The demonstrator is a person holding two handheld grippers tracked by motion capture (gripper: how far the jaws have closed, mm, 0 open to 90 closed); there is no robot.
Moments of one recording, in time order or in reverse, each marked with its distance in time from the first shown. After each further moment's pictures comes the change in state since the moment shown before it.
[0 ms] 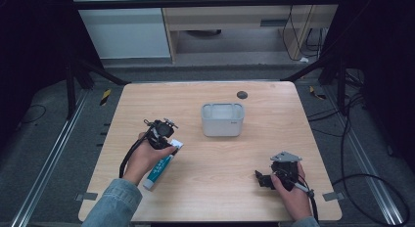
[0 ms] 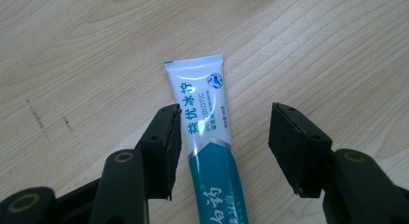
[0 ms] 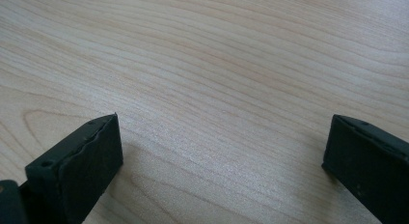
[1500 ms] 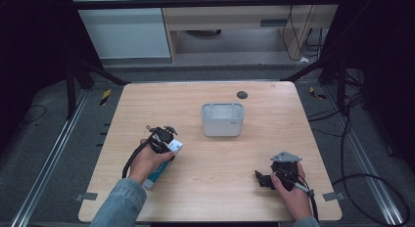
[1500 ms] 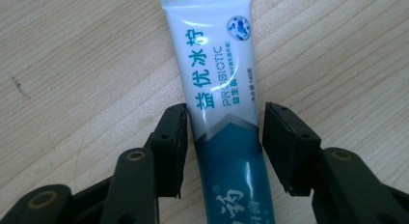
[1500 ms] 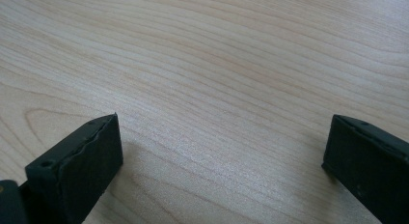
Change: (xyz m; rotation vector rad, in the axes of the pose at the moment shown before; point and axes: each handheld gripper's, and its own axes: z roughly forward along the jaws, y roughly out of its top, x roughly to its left) left arm 0.010 -0.015 0.043 0.139 -0.004 -0.052; right arm -0.001 0.000 0.000 -0.003 -0.002 -0.016
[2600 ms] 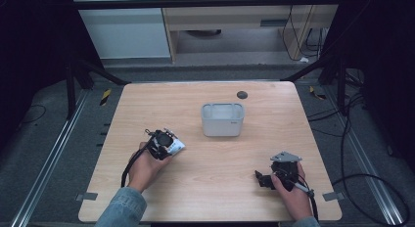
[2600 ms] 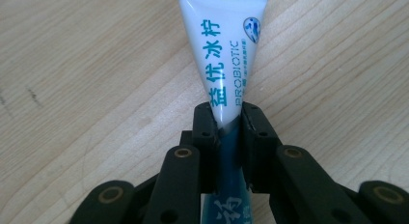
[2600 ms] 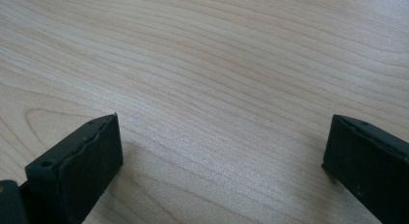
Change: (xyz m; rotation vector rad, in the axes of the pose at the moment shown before) left arm -0.009 -0.014 -0.015 -0.122 0.038 0.058; right arm 0.000 0.000 0.000 -0.001 0.000 0.001
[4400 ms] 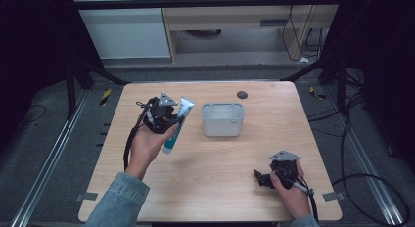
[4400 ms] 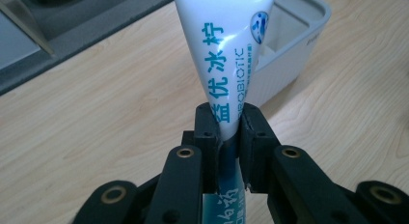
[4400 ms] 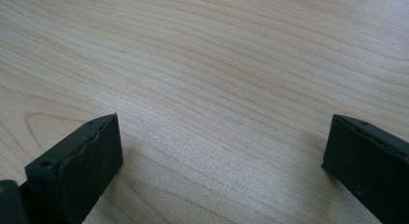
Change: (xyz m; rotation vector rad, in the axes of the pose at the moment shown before) left arm -0.003 0.060 -0.108 -0.469 -0.033 0.017; right arm 0.000 0.003 0.003 0.001 0.009 -0.013
